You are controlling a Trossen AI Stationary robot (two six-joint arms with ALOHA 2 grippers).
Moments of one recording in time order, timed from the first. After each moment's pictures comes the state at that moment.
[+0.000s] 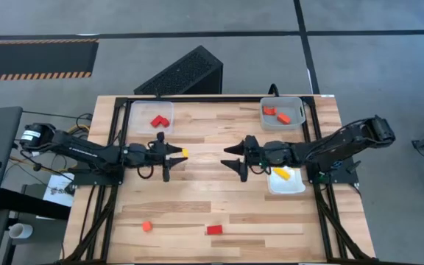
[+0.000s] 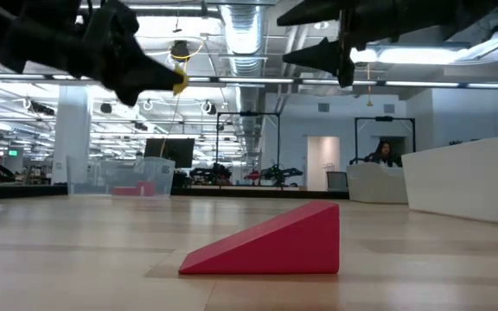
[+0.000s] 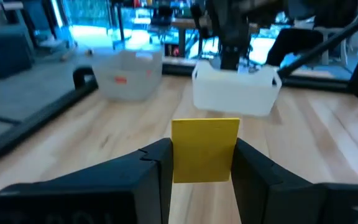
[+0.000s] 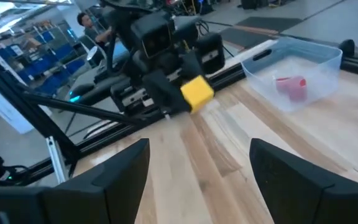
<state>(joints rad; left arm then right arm) -0.09 1.03 0.29 0.57 -0.29 -0.09 0.14 1.34 0.68 0.52 0.28 0.47</state>
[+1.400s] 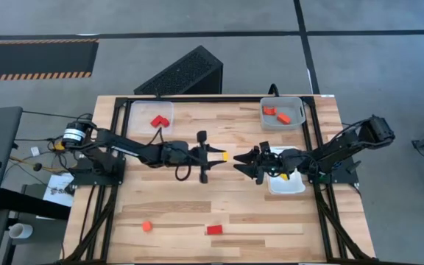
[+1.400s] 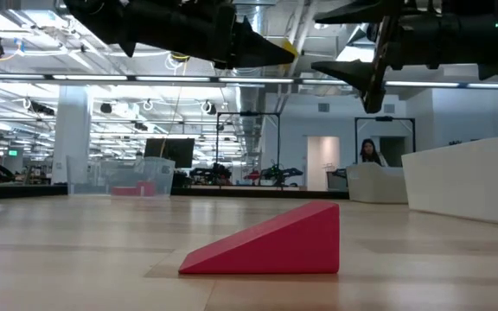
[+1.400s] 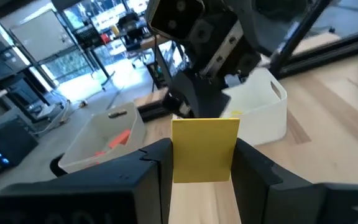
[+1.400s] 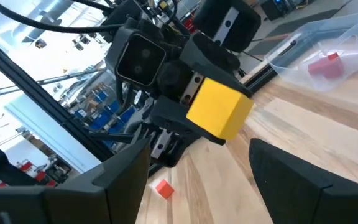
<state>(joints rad) -0.06 1.62 0.83 0.63 -0.17 0.35 0.21 1.35 0.37 1.05 0.30 0.71</state>
